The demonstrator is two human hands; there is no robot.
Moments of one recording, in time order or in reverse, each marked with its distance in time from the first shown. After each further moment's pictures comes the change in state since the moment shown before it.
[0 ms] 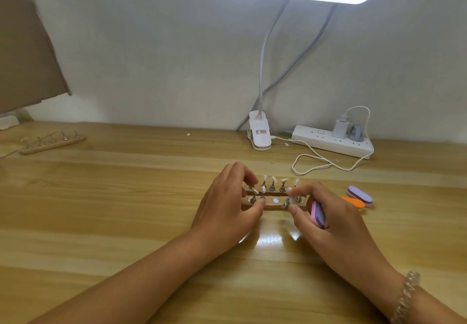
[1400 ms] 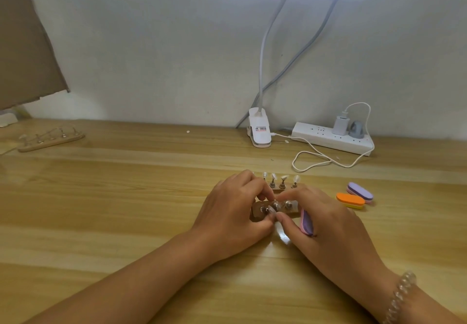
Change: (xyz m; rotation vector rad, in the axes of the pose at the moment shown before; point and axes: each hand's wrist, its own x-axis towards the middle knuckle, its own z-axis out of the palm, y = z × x) left_hand -0.004 0.010 -0.003 0.132 -0.111 0.193; right_hand -0.006 -0.014 0.002 -0.257 -0.076 -0.118
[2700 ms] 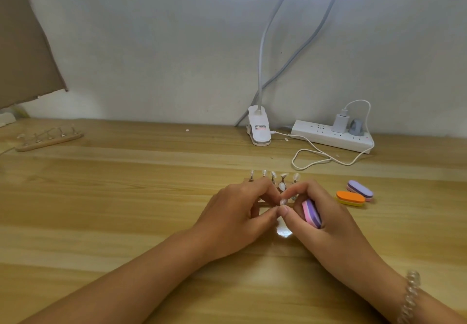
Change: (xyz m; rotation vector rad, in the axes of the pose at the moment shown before) left_hand 0.000 -0.003 0.002 -0.309 -0.051 0.047; right_hand 0.001 -0.004 0.001 0.524 -0.024 0.172
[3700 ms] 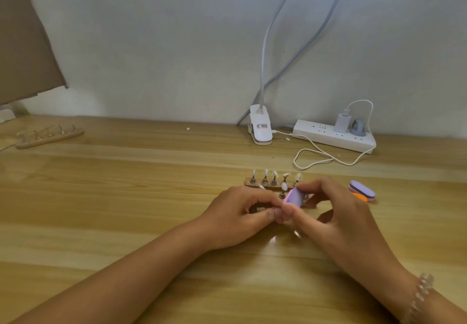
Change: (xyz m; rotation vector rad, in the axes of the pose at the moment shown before) left_hand 0.005 -0.004 -0.006 -0.173 -0.238 -0.141; right_hand 0.003 0.007 -0.008 -0.233 0.166 -0.076
